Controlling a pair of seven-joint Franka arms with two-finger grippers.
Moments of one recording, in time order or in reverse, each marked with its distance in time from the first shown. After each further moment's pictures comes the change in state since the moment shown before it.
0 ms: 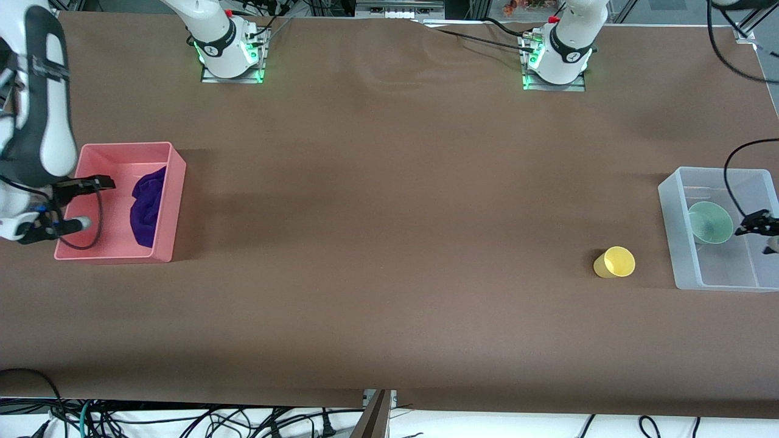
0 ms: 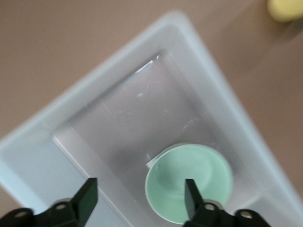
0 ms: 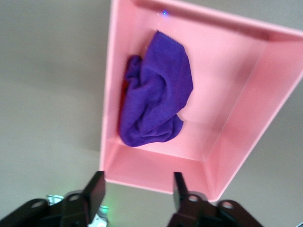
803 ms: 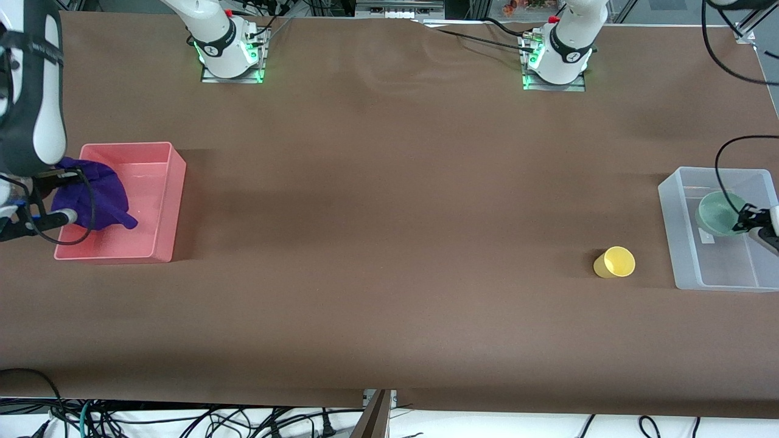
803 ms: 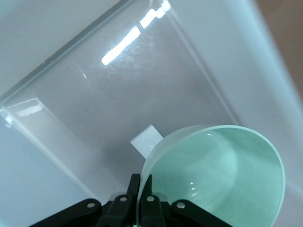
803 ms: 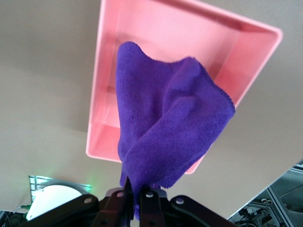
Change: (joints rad) left arm -0.009 0.117 0.109 -0.088 0.032 0.130 0.045; right arm 0.000 0.024 0.032 0.013 -0.148 -0.030 -0.002
